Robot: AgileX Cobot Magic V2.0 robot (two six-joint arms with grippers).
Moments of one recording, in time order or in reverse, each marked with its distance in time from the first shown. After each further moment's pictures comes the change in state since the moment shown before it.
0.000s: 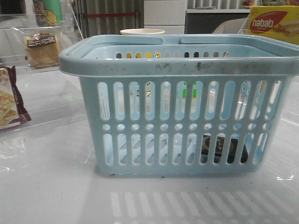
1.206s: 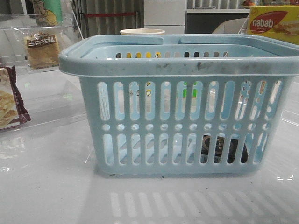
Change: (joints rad) left arm 0.000 0.477 -0.281 0.000 -0.170 0.000; right arm 0.000 -0.196 0.097 -0.002 0.052 0.000
